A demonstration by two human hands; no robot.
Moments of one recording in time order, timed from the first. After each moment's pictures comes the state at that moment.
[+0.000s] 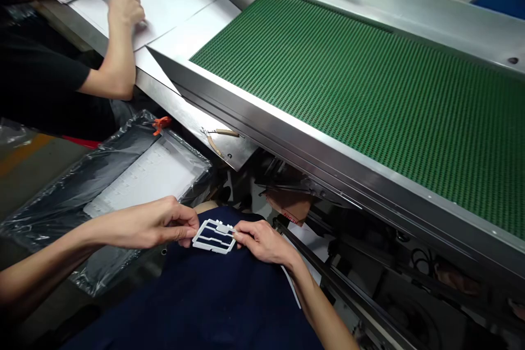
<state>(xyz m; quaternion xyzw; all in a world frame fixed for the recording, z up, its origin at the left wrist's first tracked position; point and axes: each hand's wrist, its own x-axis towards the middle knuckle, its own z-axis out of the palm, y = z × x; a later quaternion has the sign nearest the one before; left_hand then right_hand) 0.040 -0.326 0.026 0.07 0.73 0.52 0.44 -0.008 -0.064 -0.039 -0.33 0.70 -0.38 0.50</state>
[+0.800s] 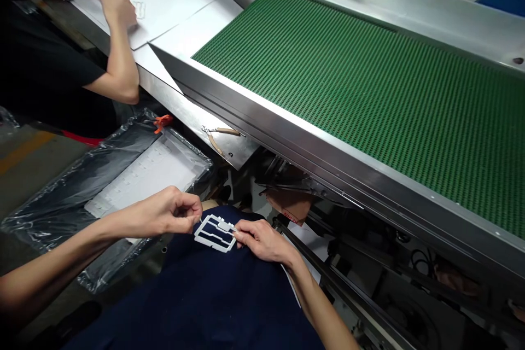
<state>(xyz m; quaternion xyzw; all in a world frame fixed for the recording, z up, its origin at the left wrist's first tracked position) 0.041 -0.321 0.012 -0.01 0.73 0.57 0.37 -0.006 -0.065 -0.043 -0.33 0.70 -0.38 0.51</state>
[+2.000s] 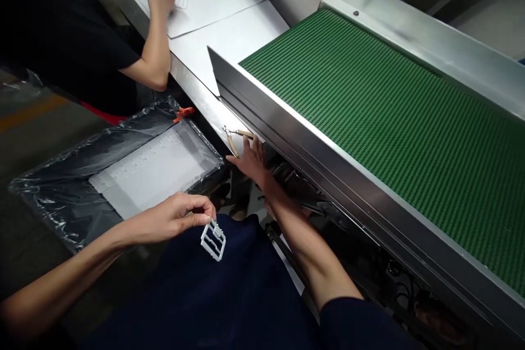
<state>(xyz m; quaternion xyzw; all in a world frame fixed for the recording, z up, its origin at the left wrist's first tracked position) 0.071 -0.329 -0.004 -0.03 0.74 0.63 0.26 -0.116 -0.217 -0.103 -0.30 0.88 -0.21 0.29</state>
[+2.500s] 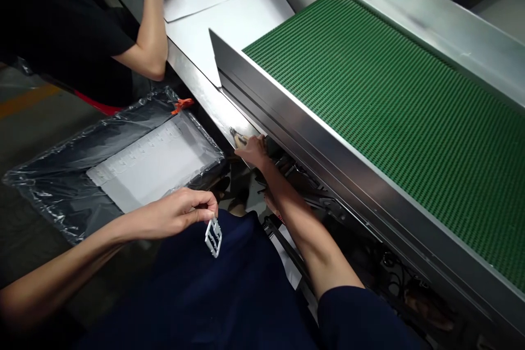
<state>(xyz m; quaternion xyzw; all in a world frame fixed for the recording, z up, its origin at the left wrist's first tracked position) 0.067 -0.330 -0.006 -0.01 0.76 0.59 0.29 -0.131 -0.231 -0.110 -0.25 0.92 -0.11 0.28</state>
